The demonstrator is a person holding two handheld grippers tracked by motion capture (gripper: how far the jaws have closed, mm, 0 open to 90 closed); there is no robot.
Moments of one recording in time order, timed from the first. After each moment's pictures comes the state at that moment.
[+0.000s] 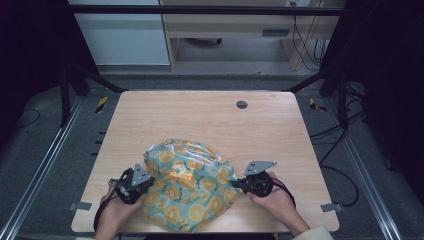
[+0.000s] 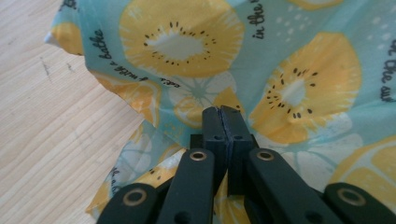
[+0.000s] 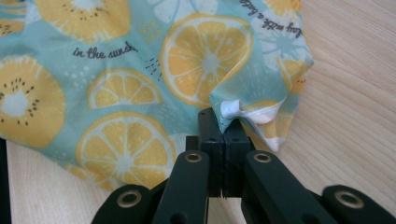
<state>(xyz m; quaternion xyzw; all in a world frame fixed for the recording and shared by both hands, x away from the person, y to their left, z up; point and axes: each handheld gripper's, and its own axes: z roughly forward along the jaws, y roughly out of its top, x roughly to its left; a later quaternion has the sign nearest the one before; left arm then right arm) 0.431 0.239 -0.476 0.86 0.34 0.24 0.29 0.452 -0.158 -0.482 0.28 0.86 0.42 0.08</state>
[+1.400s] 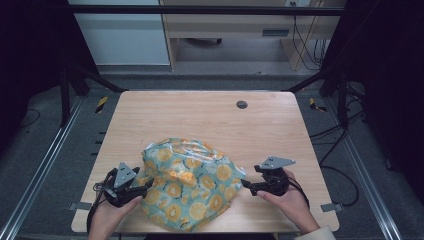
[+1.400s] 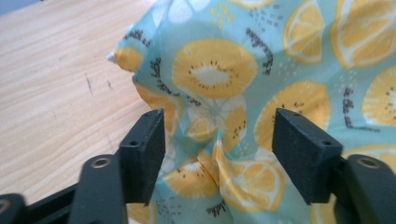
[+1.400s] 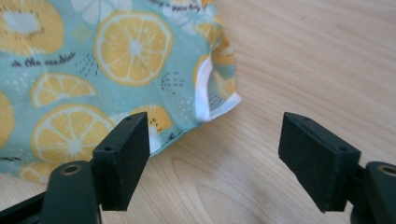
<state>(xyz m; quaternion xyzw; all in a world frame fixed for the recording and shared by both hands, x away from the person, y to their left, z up) 0.418 0.258 -0.457 0.80 0.38 0.26 0.37 0.449 -0.195 -0.466 0.37 0.82 0.42 0.14</state>
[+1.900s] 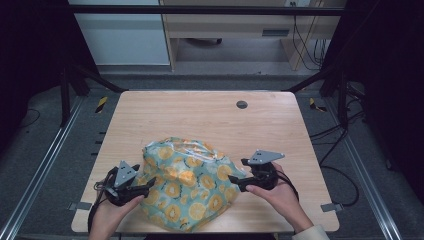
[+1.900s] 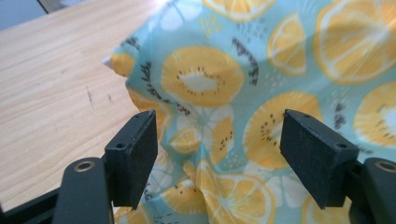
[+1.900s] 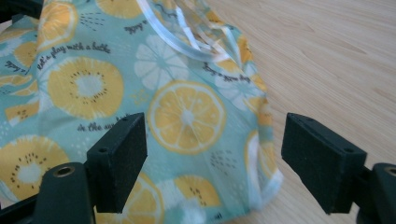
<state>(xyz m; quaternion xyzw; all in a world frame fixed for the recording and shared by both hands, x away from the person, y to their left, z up) 0.417 0.257 -0.449 0.79 0.38 0.27 0.39 0.457 -0.158 -0.443 0.31 0.83 0.45 0.13</state>
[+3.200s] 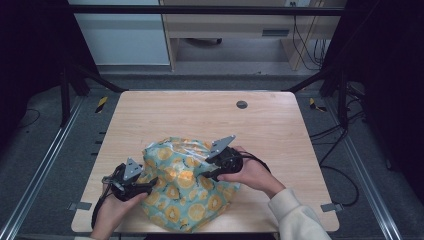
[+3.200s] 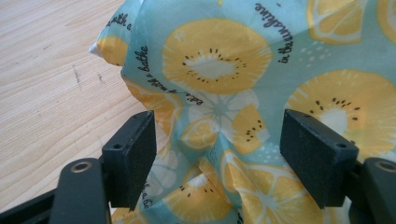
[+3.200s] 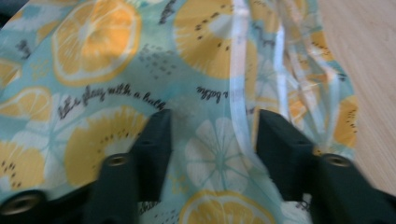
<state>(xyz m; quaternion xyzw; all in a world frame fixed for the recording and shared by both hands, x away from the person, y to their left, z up) 0.439 0.251 -0.468 0.82 0.39 0.25 0.34 0.502 -0.070 -0.429 0.13 0.92 0.37 0.06</state>
